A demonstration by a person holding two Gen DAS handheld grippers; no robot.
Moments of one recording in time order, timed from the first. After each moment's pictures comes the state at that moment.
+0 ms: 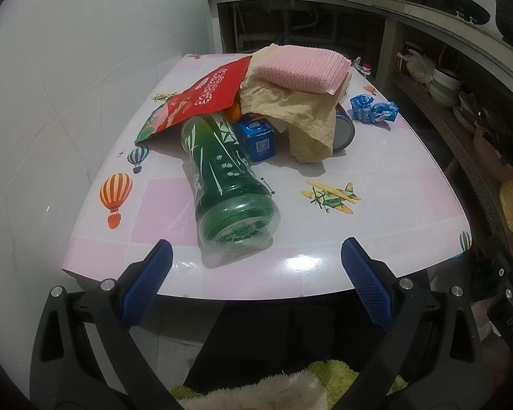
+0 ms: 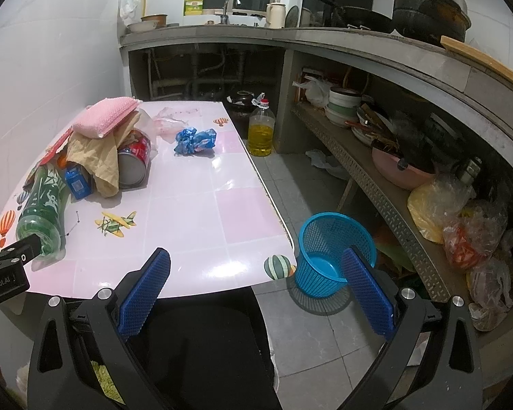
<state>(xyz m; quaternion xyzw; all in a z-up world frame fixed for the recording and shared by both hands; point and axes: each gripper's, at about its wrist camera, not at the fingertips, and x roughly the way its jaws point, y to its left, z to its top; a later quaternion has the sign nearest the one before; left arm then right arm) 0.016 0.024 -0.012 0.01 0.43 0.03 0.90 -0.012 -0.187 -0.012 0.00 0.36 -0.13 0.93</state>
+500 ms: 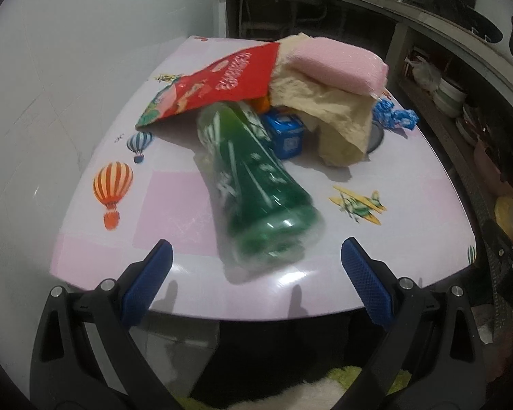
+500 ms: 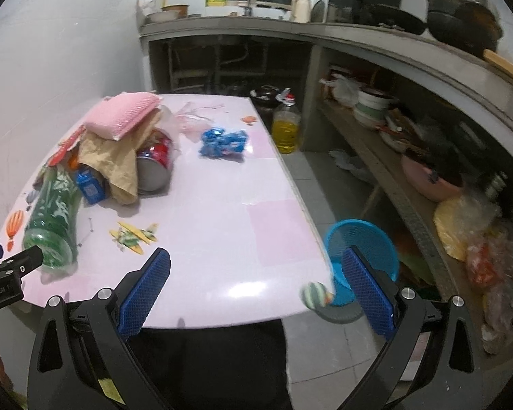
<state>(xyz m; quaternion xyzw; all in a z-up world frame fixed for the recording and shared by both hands) 0.044 0.073 -0.026 -0.03 0.45 0.01 0.89 0.040 -0.166 -0.013 0.00 0.38 -0.07 0.92</state>
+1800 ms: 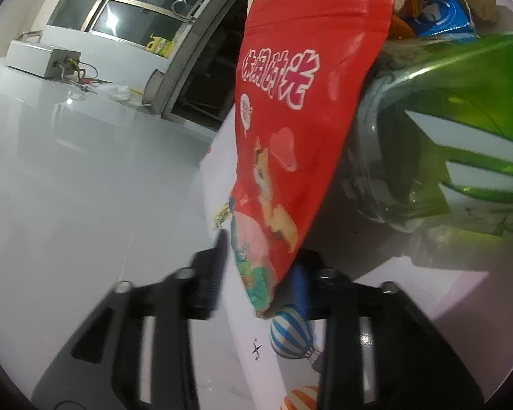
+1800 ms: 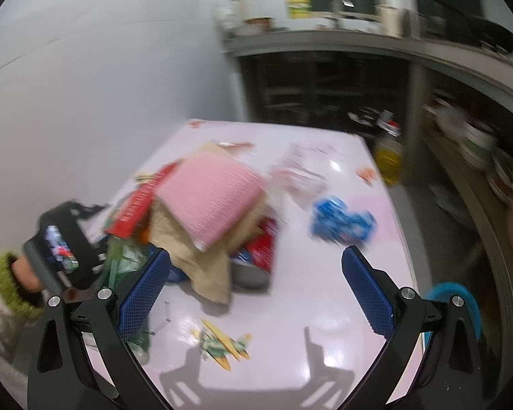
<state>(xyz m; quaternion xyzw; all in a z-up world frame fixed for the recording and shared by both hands) 0.188 0.124 -0.114 0.51 0.27 0.00 0.82 0.162 -0.123 0.021 0.01 0.33 0.18 0.93</state>
